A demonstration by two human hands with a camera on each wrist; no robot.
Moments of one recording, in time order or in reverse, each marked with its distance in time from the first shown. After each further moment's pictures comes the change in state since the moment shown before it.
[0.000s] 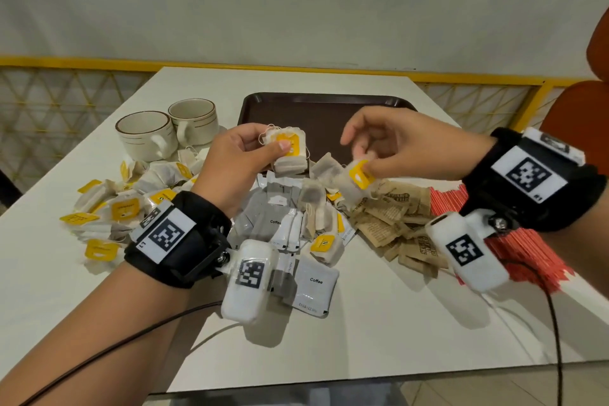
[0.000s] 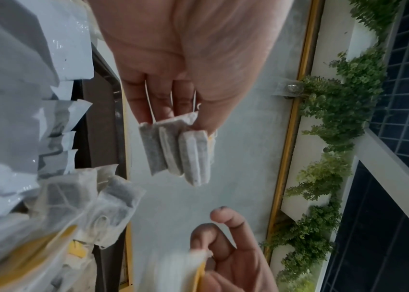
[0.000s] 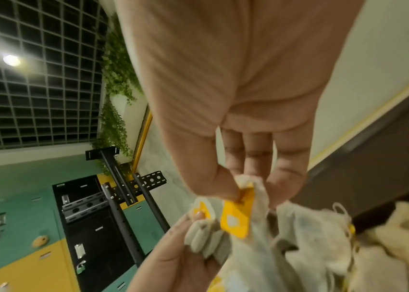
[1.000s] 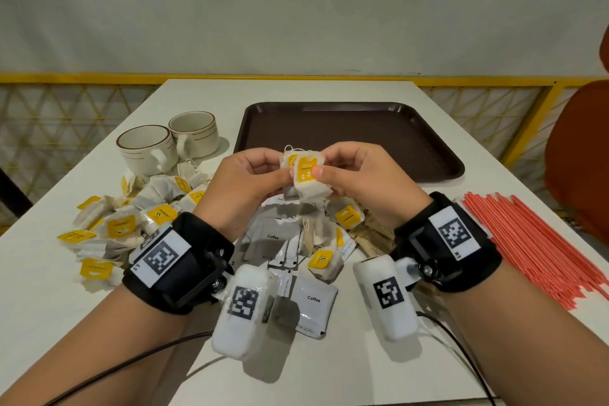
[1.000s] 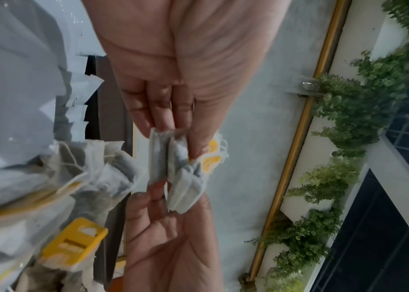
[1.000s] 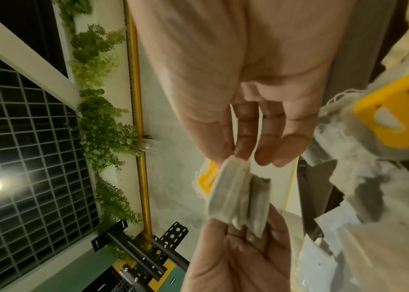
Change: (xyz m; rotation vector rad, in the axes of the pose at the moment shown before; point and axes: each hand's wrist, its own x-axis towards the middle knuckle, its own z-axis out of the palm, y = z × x) left_hand -0.004 -0.005 0.008 -0.103 -0.142 -0.047; right_hand 0.027 0.019 0.060 0.523 0.343 0.000
